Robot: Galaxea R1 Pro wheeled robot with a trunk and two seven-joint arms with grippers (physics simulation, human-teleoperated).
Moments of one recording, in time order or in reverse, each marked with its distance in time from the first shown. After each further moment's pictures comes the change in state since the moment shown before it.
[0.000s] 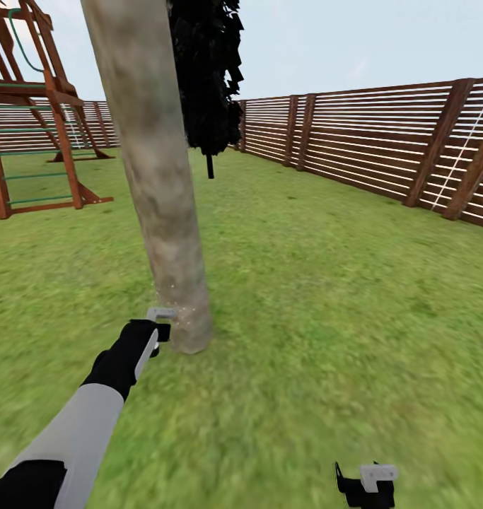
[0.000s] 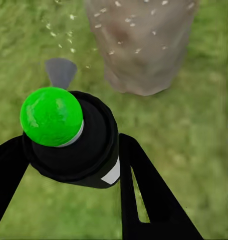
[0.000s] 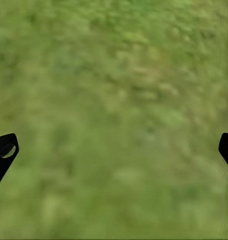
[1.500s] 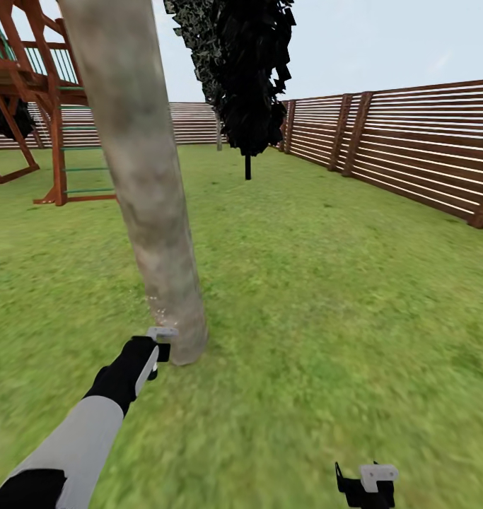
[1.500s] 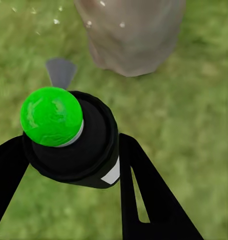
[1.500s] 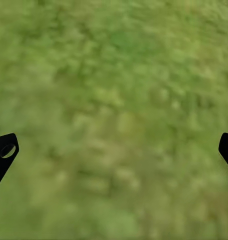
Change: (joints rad) left arm 0.041 0.000 0.007 0.090 0.002 -0.015 0.000; right arm 0.000 0.000 0.000 0.000 0.000 0.000 0.000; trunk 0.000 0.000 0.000
